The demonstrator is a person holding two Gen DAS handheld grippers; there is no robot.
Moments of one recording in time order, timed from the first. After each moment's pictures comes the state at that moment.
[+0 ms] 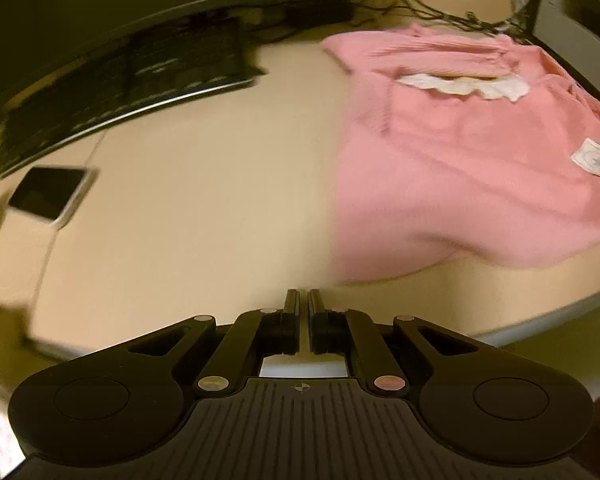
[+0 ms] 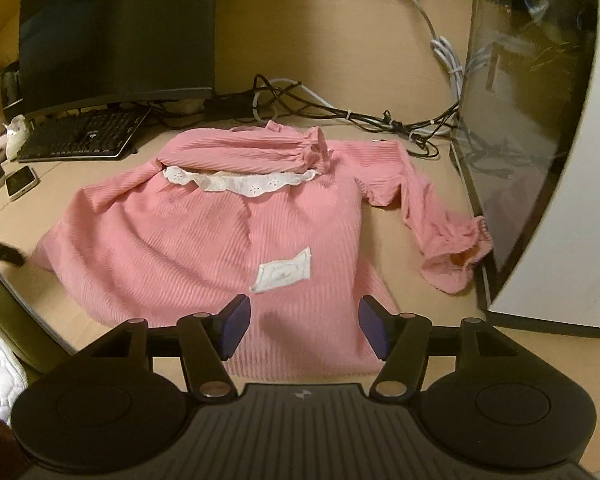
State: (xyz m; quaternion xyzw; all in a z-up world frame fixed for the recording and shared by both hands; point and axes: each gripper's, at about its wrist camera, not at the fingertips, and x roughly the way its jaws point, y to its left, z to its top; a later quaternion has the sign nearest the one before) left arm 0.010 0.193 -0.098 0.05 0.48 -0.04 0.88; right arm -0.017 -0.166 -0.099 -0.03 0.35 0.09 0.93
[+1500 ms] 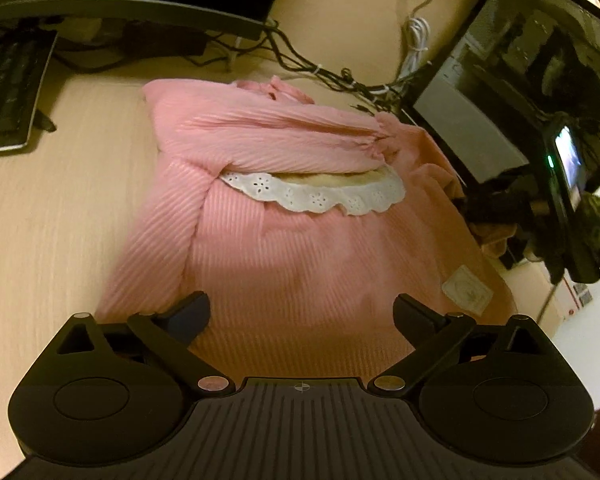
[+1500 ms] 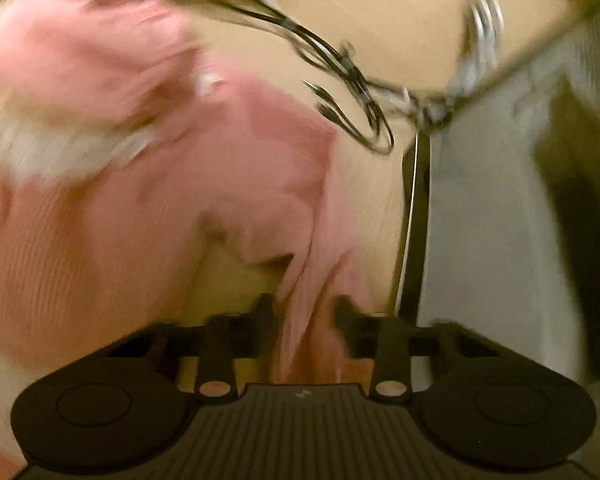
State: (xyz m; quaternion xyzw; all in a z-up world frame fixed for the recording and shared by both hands) left arm 0.136 0.130 -0.115 -0.11 0.44 -0.27 0.85; right arm 0.201 -0.187 -0.132 -0.21 0.52 -0.03 0.83
